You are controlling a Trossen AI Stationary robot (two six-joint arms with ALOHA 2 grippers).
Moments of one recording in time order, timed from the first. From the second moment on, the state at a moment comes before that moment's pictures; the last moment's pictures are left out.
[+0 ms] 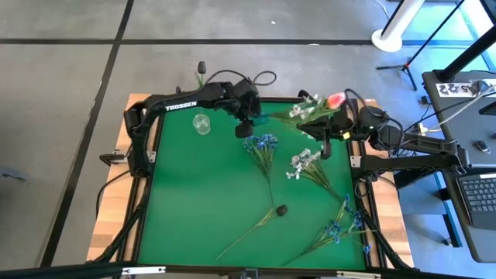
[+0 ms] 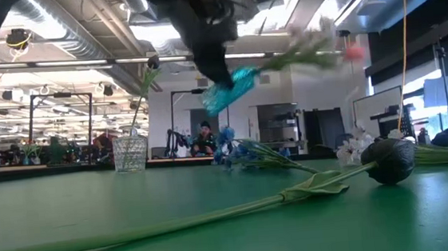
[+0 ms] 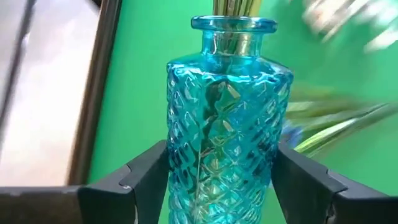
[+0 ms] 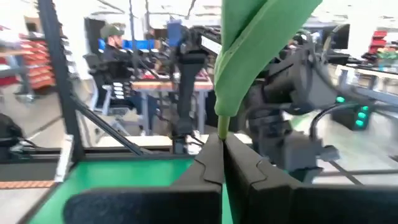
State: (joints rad) left arm 0.41 1.90 1.70 -0.79 0.06 0.31; right arm -0.20 0.80 0.76 0.13 -0.18 0.00
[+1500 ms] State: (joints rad) left arm 0.12 1.68 0.84 0.71 -0.52 0.10; right arm 0.09 1.09 0.88 0.34 0.45 -0.19
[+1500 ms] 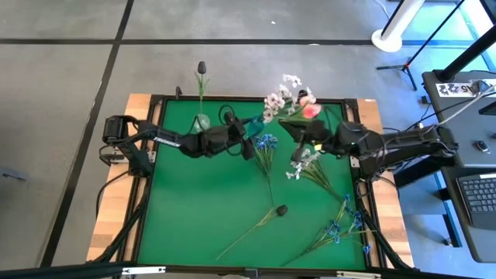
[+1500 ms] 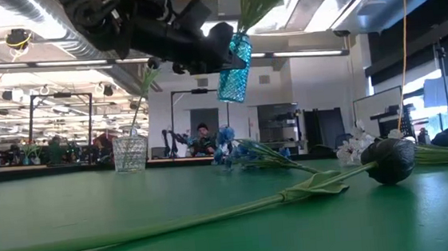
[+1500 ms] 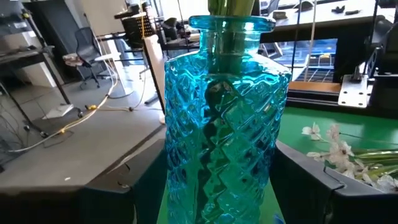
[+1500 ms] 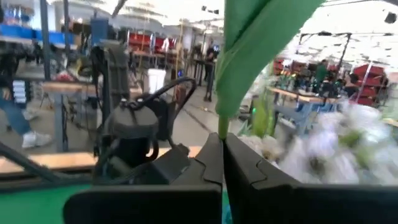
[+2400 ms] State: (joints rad) left arm 0.03 1.68 0.83 0.80 -0.57 0.14; right arm 0.07 1.33 0.97 0.16 0.61 -0.13
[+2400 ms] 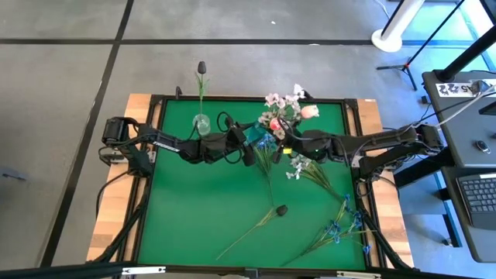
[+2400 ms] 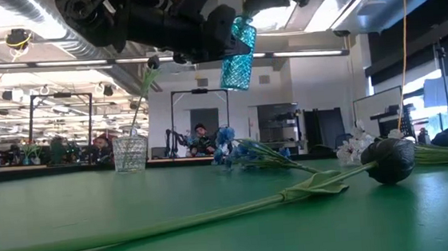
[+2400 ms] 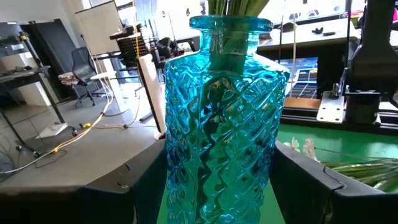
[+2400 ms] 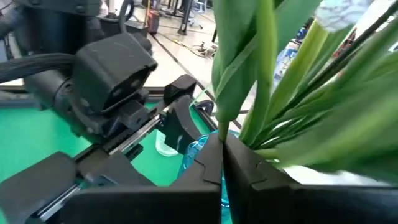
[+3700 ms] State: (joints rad) left arm 0.27 1.68 0.68 1.00 -0.39 -0.15; right arm 0.27 1.17 0.99 -0.01 0.59 -0.08
